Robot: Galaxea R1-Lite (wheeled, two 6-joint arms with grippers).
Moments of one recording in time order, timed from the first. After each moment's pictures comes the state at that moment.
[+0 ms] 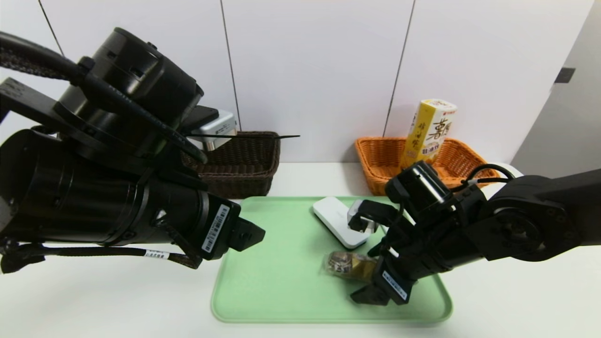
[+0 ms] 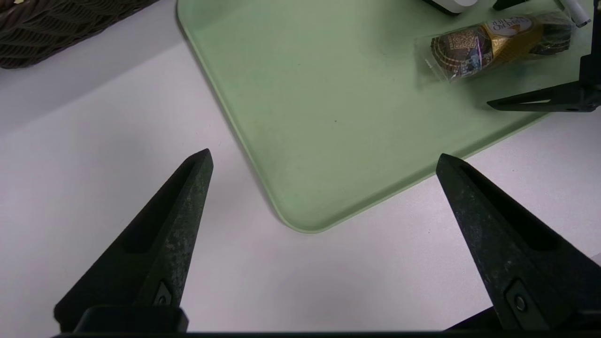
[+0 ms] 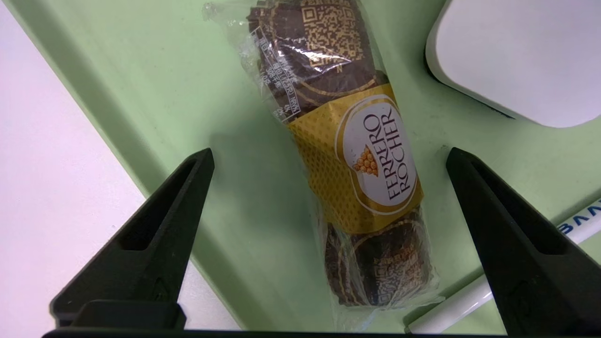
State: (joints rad) left arm -0.82 1.51 -1.38 0.65 0.25 -0.25; right arm 0.60 1.82 -1.04 0.23 0.22 -0.34
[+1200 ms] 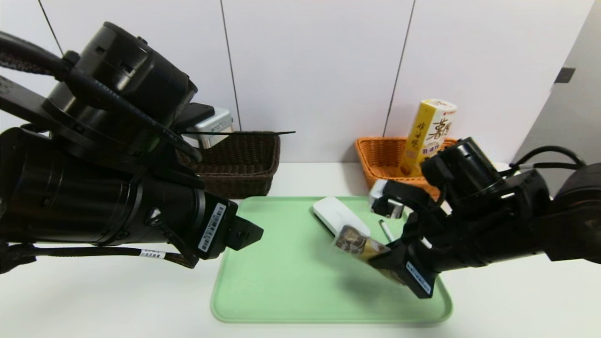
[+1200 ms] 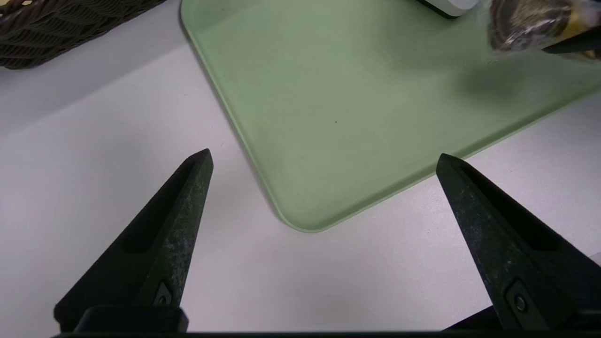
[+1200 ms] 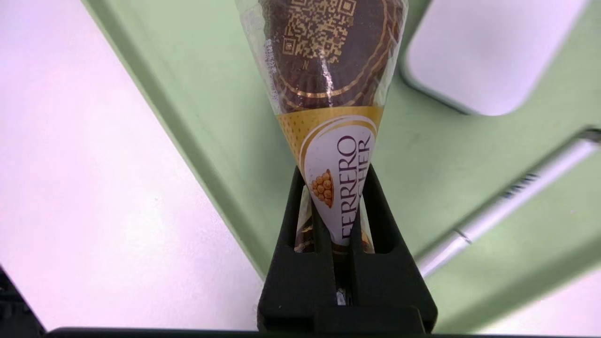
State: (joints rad) left arm -0.82 1.50 -1.38 0.65 0.25 -0.25; right arm 0.59 1.66 -1.02 0.24 0.23 -0.35
